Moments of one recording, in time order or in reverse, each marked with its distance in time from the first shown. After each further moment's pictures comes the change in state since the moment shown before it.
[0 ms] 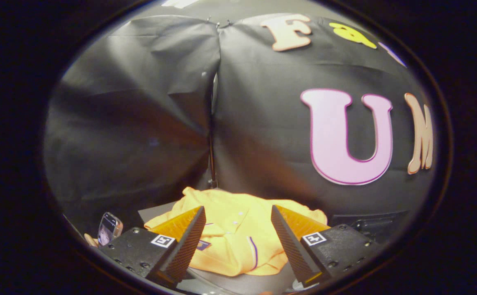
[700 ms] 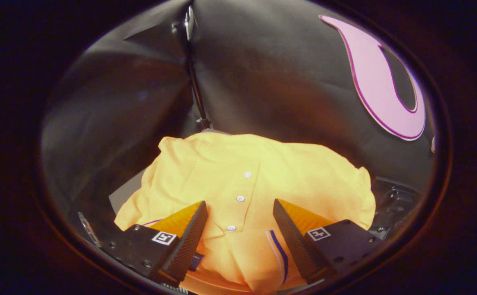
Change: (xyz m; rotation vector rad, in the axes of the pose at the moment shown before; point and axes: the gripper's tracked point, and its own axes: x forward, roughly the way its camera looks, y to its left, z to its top) arm 0.080 0.006 -0.088 0.063 0.451 -0.015
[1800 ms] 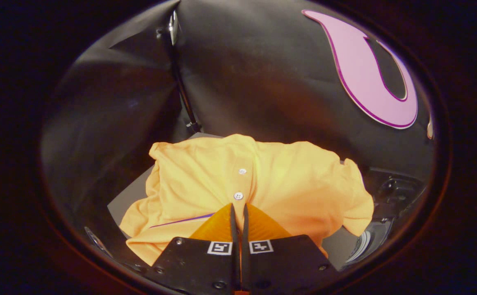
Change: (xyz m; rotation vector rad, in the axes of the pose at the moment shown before) arm -0.017 -0.013 0.002 0.111 0.014 -0.046
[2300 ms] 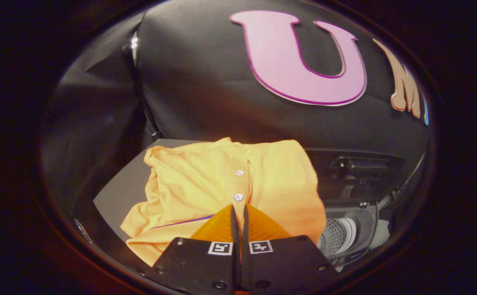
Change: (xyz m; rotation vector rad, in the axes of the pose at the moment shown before) arm -0.024 -0.026 0.002 0.124 -0.050 -0.207
